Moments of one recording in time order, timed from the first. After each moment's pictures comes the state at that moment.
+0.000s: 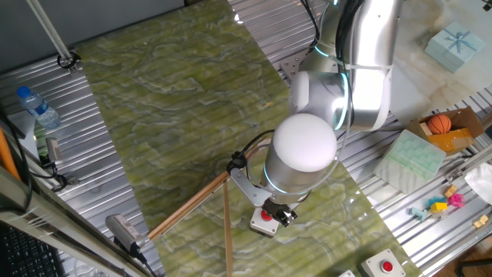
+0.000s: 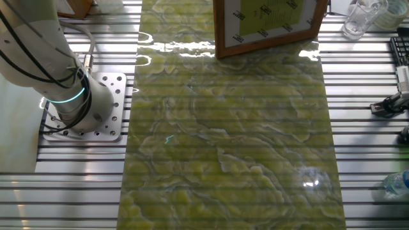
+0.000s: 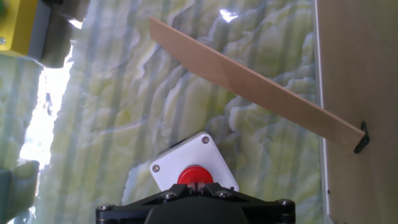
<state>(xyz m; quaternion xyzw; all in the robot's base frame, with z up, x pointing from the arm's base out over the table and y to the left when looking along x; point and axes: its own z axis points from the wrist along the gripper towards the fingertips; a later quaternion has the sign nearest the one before) 0.435 0.365 0.099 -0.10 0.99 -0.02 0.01</state>
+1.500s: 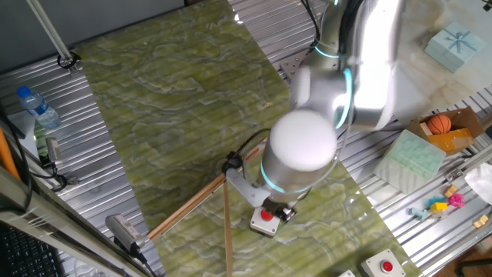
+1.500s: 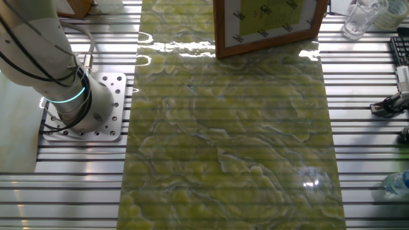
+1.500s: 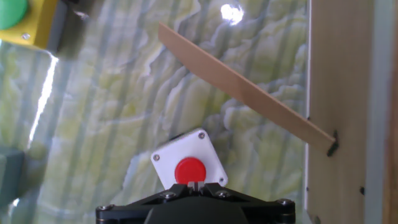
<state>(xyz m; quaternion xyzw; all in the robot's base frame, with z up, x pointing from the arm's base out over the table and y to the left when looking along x) 0.438 0.360 0.140 -0.14 0.99 -0.02 0.00</state>
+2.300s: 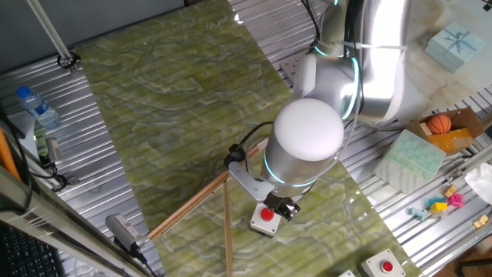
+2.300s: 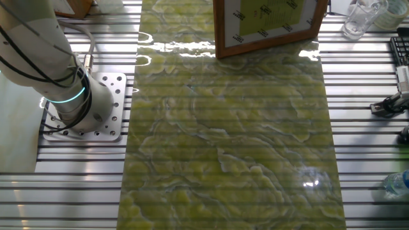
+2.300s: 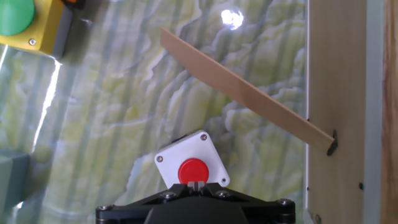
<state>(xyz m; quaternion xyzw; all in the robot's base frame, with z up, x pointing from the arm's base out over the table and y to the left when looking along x) 0.432 0.361 0.158 -0.13 0.99 -0.02 0.00</state>
